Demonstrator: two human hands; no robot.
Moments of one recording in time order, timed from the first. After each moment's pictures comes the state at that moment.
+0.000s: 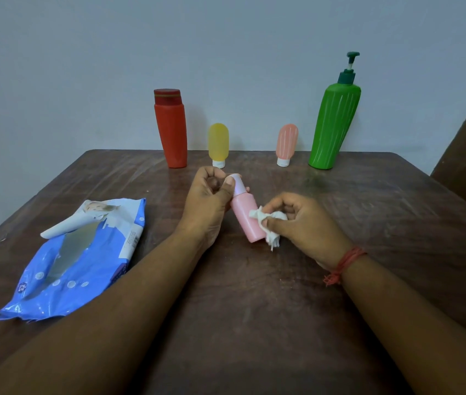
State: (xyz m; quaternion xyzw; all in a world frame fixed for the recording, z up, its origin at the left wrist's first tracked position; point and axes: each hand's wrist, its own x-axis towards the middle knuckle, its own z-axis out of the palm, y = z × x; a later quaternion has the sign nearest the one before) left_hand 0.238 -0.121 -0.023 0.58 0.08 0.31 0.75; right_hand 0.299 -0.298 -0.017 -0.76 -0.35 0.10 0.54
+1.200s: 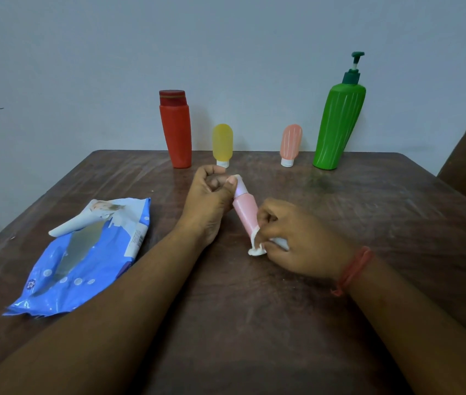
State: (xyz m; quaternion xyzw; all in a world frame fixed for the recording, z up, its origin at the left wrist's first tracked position) left_hand 0.241 -0.112 -0.025 0.56 0.10 0.31 0.76; right_hand 0.290 -0.302 -0.009 -0.74 -0.63 -0.09 0.21
